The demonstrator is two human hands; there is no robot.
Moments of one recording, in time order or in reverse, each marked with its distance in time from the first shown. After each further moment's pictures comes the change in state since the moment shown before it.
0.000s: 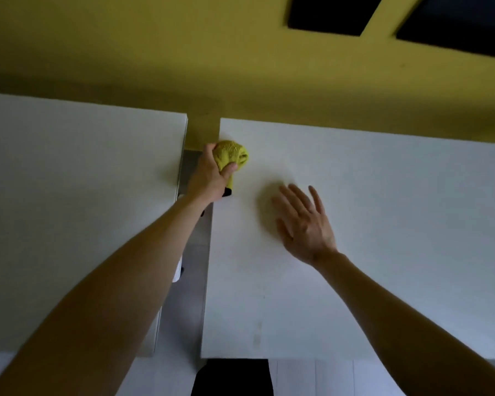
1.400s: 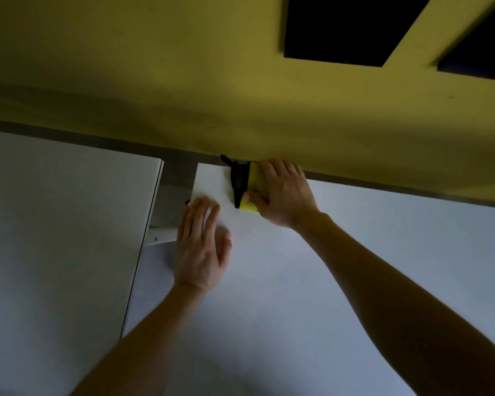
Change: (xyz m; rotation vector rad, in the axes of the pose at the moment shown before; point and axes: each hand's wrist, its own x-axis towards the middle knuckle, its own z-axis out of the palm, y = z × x) left_hand -0.031 0.020 0.051 0.690 0.292 0.177; right_hand 0.221 0.079 0.007 0.144 -0.201 -0.032
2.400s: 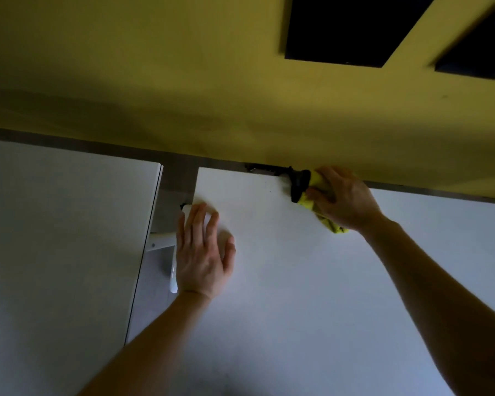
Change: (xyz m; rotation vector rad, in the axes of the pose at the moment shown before) left_hand 0.005 0.001 -0.006 0.046 0.013 -0.044; right_hand -0.039 0.076 -0.044 0.117 -0.057 0.230
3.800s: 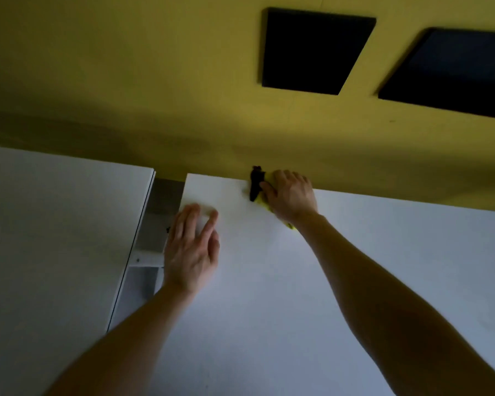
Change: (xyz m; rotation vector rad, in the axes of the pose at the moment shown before) left_hand 0.004 -0.014 0.001 -0.022 0.085 0.095; right_hand 0.022 -0.063 0.045 -0.147 0.122 0.049
